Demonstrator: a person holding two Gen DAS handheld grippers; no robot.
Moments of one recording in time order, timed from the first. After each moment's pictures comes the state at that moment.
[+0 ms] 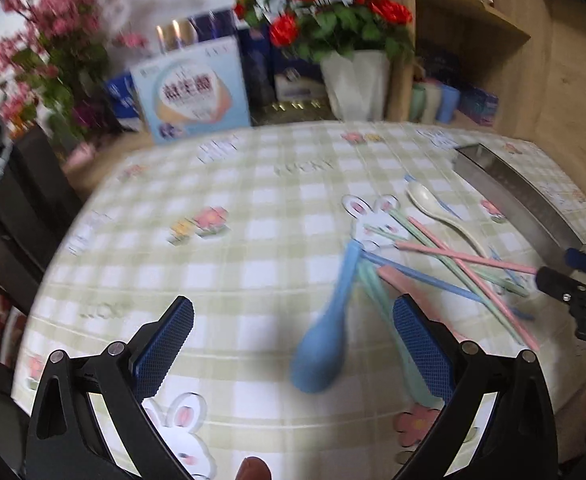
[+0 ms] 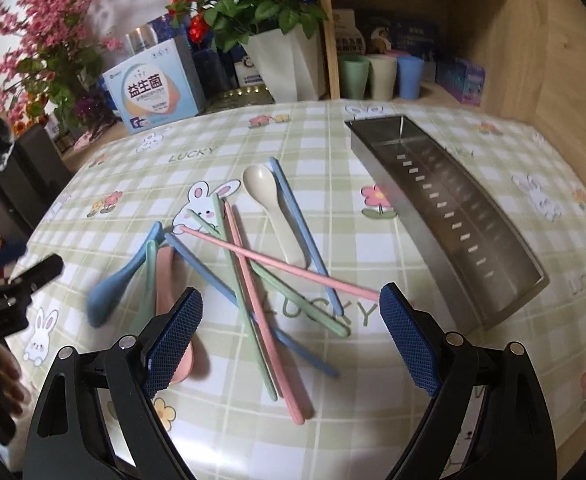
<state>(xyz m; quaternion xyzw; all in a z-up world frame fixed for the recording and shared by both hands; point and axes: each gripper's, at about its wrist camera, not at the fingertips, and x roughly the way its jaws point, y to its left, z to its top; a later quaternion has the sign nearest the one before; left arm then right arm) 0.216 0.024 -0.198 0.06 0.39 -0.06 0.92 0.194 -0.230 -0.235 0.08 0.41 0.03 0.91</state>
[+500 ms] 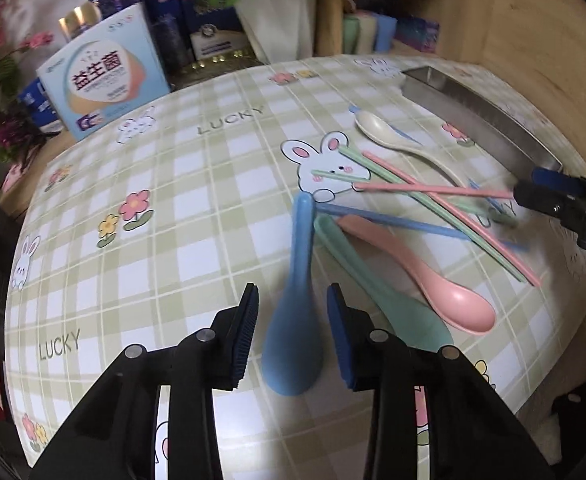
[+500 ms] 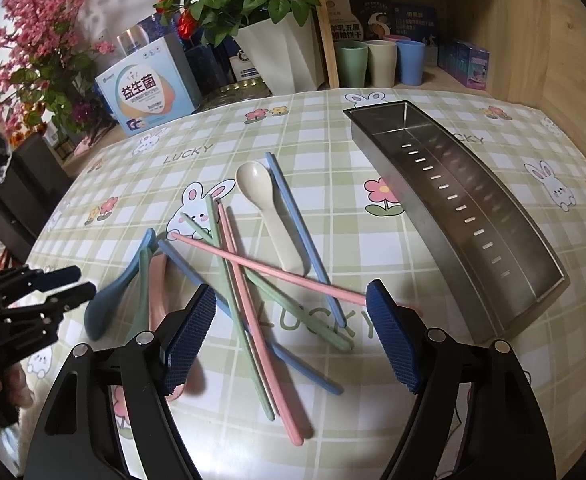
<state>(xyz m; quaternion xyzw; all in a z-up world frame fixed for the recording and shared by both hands) 0.245 0.003 -0.234 0.14 0.46 -0.17 0.86 0.214 -0.238 -0.245 0.10 0.42 0.04 0.90</state>
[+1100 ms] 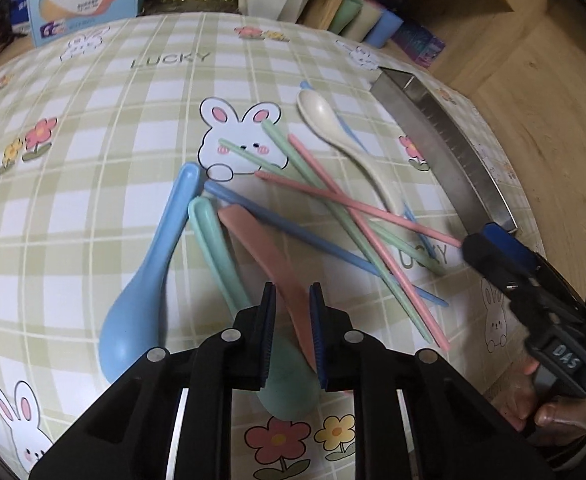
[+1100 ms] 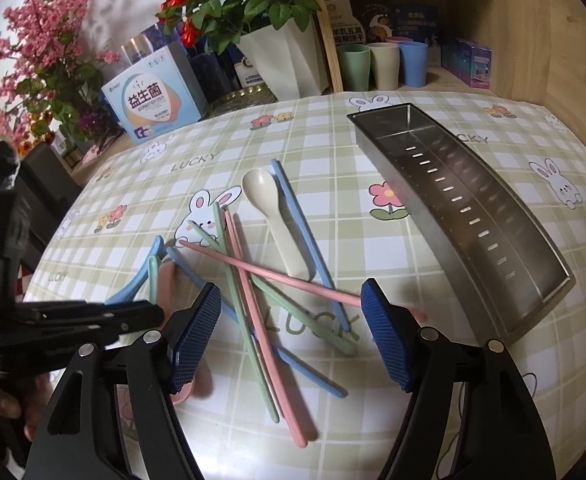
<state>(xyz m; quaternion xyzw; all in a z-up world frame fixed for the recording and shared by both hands) 0.262 -0.043 -0.255 -0.04 0.55 -0.21 0.81 0.211 -0.249 -0.242 0.12 0.41 0.05 0.90</state>
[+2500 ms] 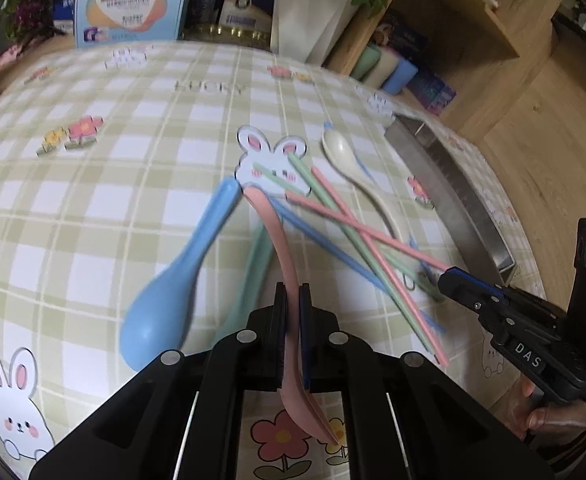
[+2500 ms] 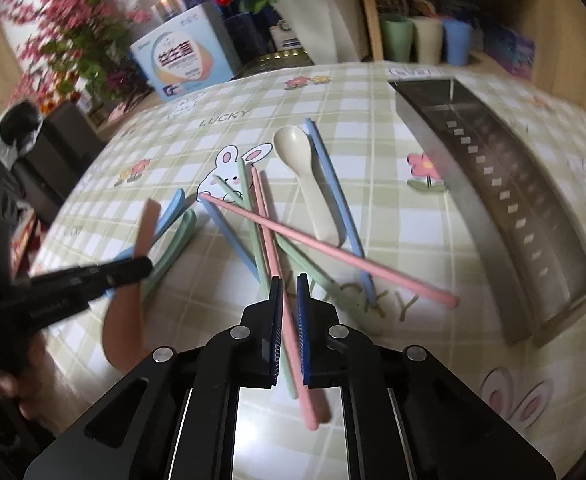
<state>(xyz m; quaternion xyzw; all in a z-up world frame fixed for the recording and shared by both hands) 0.235 -0.019 -0.240 -0.09 0.48 -0.17 0.86 0.217 -0.234 -0.253 0.06 0.45 0.13 0.88</state>
